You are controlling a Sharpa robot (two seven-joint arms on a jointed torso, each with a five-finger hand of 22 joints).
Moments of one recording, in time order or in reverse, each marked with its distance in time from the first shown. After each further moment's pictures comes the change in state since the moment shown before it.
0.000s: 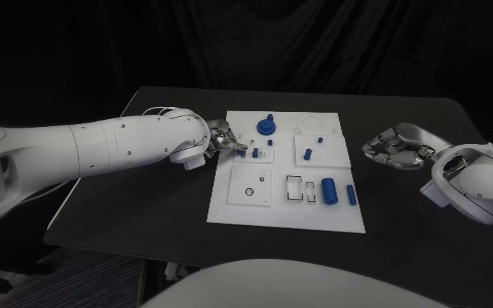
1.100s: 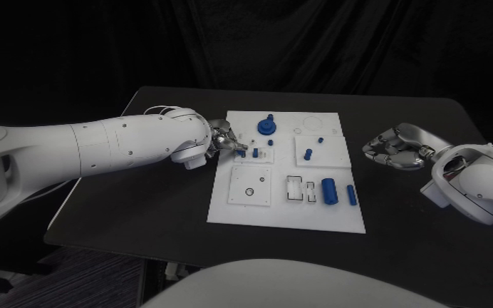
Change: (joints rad) left arm 0.003 0.006 0.002 0.003 -0.009 0.005 -0.022; left_hand 0.004 0.004 0.000 0.000 -0.004 0.000 0.000 0.002 0.002 0.000 0.000 0.000 0.000 0.000 0.000 0.000 0.000 0.000 0.000 0.000 0.000 0.001; right arm 0.000 0.001 0.000 0.000 0.002 0.004 -0.003; right_hand 0.000 0.000 0.000 0.000 0.000 0.000 0.000 0.000 0.000 0.000 0.000 0.000 0.000 0.000 0.000 0.000 0.000 0.000 0.000 0.000 -0.005 0.000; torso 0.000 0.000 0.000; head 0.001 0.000
